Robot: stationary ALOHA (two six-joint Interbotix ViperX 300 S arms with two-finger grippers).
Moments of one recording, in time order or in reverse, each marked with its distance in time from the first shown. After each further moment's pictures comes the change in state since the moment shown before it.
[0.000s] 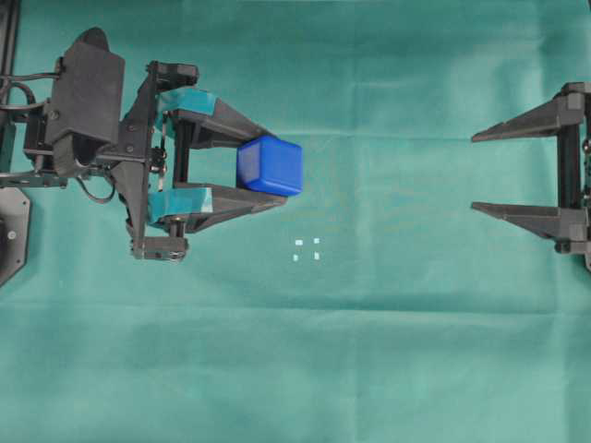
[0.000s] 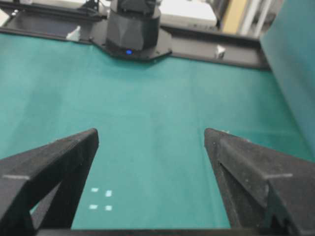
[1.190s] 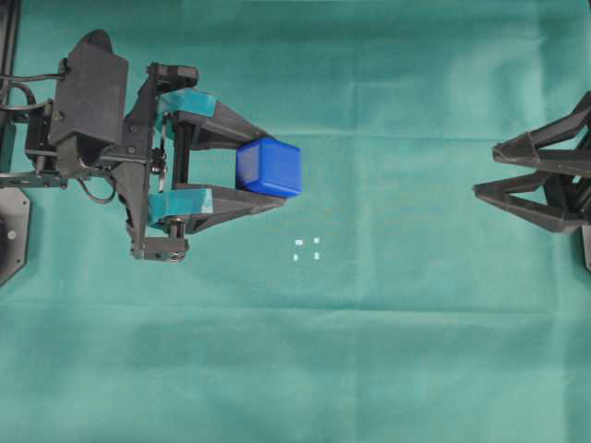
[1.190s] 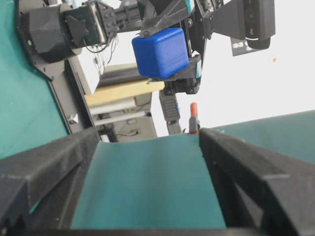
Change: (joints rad) left arm 0.000 -0.002 0.002 0.002 0.018 -0.003; right arm 0.000 0.003 -0.117 -0.649 -0.037 -0.502
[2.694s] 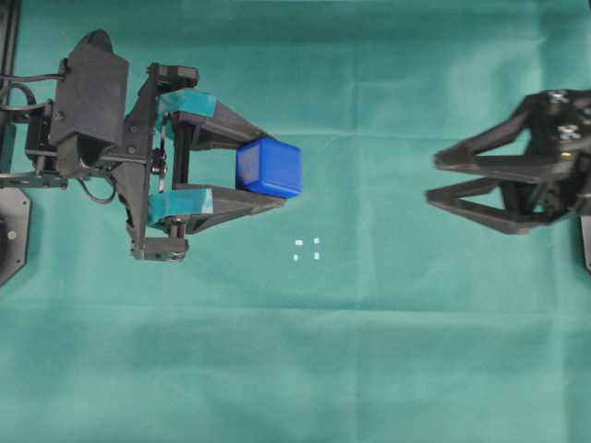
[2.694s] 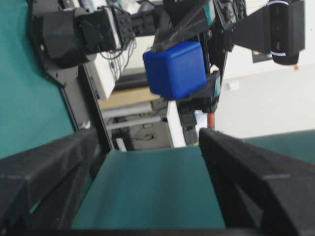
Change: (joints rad) left arm 0.000 0.002 0.002 -0.002 0.000 -0.002; right arm 0.000 0.210 -0.130 -0.008 -0.031 -0.006
